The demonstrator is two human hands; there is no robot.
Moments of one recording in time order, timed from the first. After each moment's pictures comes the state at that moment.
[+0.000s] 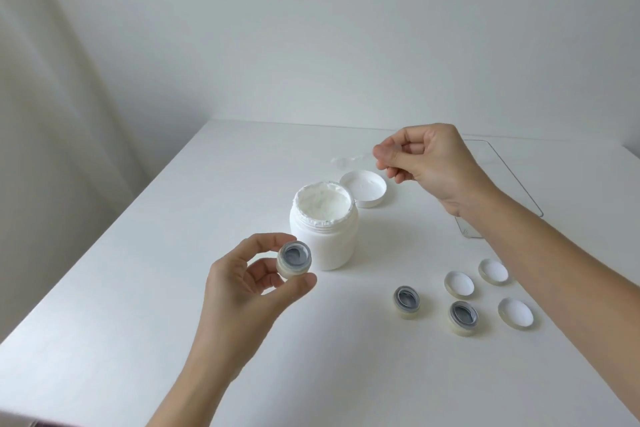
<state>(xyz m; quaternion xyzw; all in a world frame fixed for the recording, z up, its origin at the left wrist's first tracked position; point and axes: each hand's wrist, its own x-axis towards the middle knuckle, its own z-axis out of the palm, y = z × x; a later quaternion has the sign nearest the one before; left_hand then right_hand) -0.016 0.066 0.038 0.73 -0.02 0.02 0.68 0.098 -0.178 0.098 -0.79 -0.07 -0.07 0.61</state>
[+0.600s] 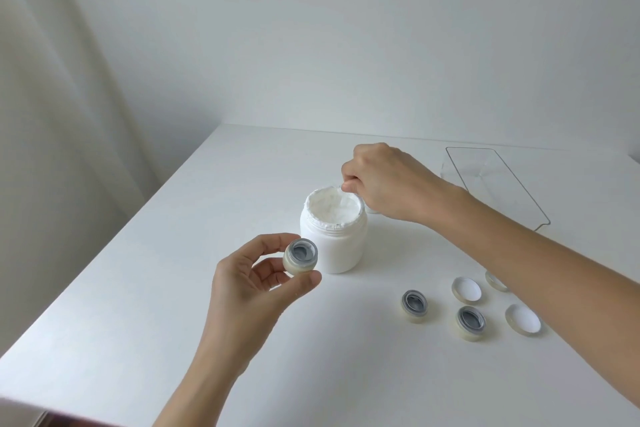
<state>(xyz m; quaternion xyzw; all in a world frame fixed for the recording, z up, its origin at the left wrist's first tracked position) -0.014 0.071 0.039 0.72 0.00 0.04 0.69 0.101 -0.126 0.106 -0.96 -0.26 -0.09 0.06</state>
